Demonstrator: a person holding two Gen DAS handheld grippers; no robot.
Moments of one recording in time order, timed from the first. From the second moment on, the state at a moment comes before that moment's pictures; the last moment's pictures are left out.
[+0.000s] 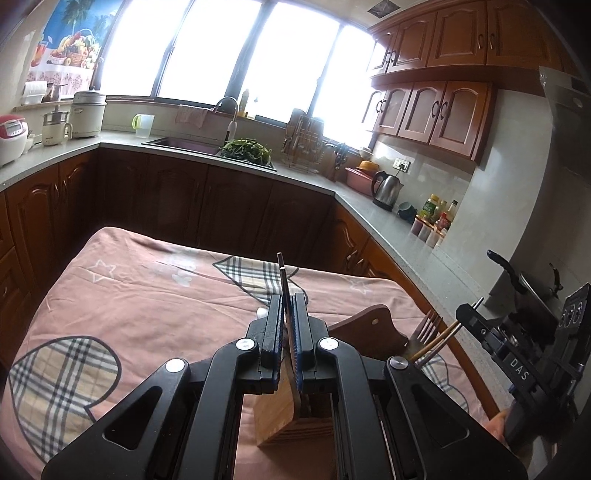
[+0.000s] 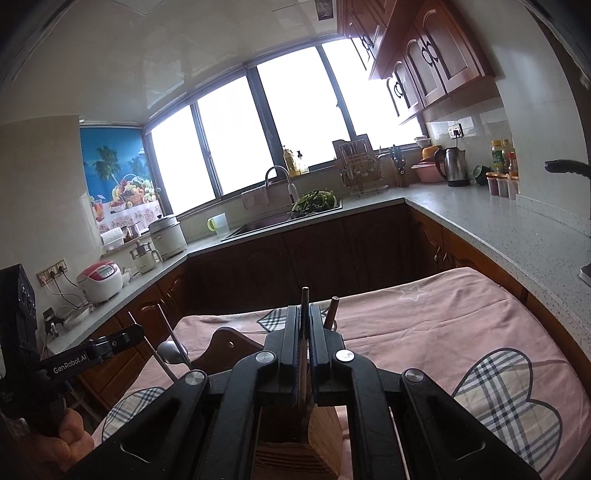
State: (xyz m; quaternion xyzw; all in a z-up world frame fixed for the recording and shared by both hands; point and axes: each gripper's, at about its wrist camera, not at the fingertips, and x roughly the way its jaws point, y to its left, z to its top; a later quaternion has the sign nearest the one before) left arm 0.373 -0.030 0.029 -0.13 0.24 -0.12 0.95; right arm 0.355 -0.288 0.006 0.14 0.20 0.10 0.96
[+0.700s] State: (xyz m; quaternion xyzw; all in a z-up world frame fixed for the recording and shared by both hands) left arm 0.341 -0.015 0.034 -0.13 0.25 -0.08 0.96; right arm 0.322 -0.298 0.031 0.16 0.16 0.10 0.97
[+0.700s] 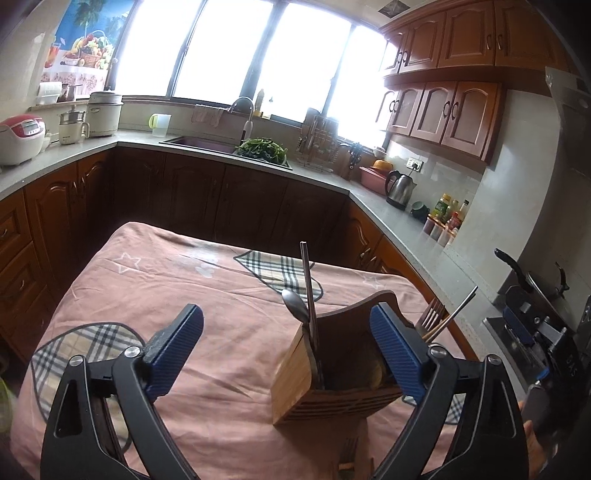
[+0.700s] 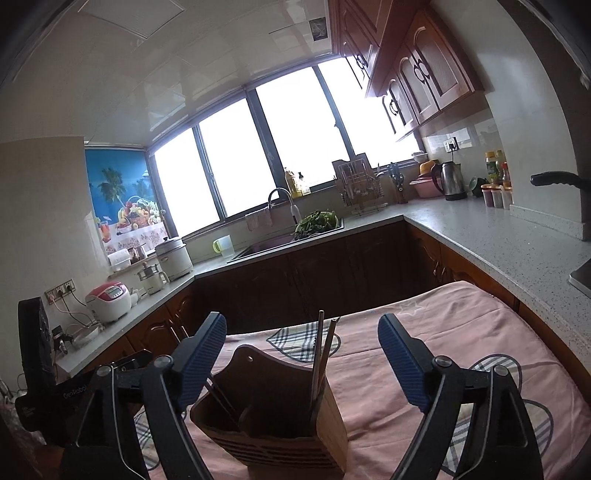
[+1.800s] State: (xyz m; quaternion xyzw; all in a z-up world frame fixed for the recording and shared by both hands) left arm 0.194 0.005 -0.027 -0.11 0.34 -0.07 0.93; right arm 0.185 -0.304 -0.011 0.17 0.25 0.10 0.95
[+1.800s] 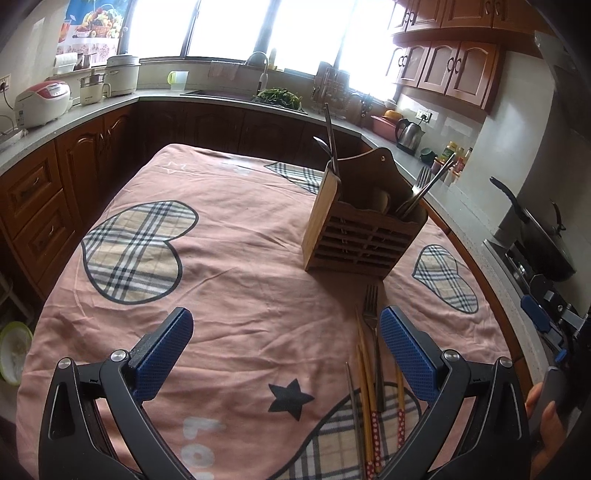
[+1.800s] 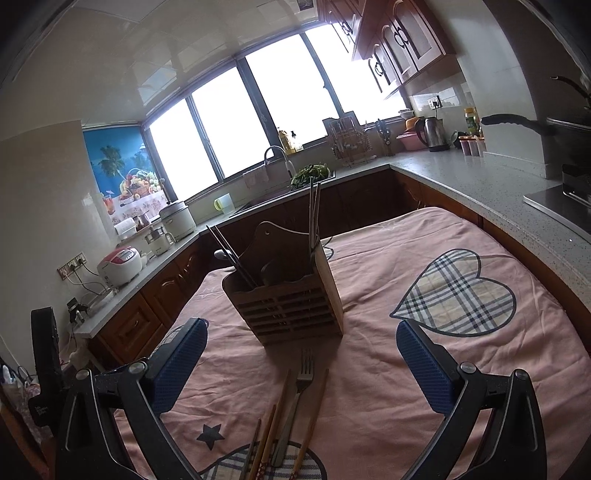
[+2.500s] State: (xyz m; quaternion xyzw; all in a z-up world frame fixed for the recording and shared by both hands) left arm 0.187 -0.002 -0.058 -0.11 0.38 -0.08 0.91; right arm 0.171 -0.303 -0.048 0.18 0.30 0.10 0.93
